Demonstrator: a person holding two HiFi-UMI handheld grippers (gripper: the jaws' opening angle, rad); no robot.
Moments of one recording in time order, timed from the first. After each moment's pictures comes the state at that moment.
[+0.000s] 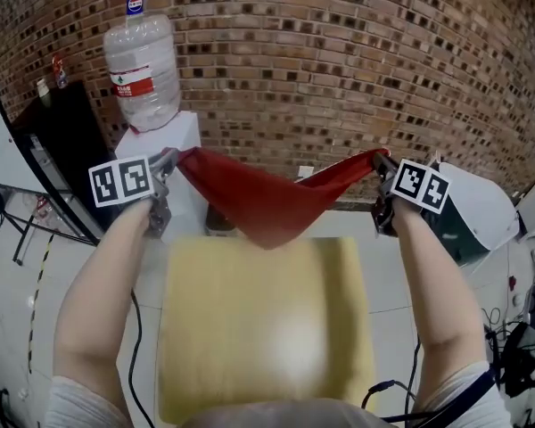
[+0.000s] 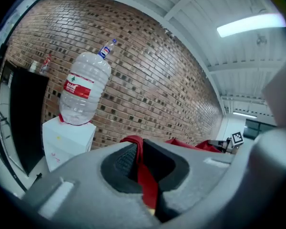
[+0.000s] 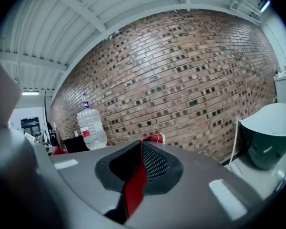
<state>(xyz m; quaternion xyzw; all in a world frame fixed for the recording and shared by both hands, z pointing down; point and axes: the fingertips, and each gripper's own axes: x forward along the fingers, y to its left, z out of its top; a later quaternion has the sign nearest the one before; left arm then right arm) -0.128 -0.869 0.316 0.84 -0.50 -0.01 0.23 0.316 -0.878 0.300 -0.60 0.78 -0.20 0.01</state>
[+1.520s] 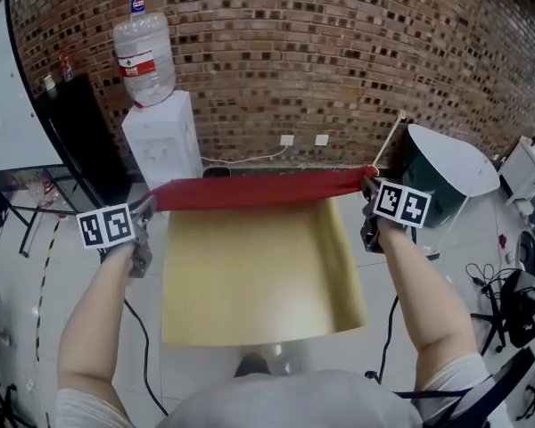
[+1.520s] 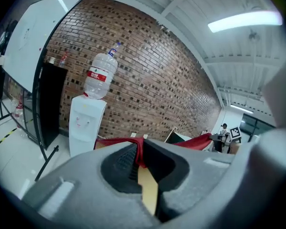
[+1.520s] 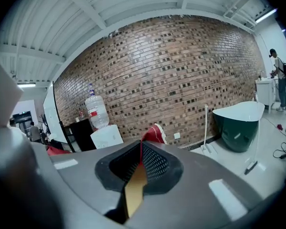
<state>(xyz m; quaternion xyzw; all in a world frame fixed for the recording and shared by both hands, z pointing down) -0.153 -0.549 0.390 0.82 -0.49 0.05 0.28 0.346 -0.569 0.373 -0.63 0.74 -0.23 -0.04</state>
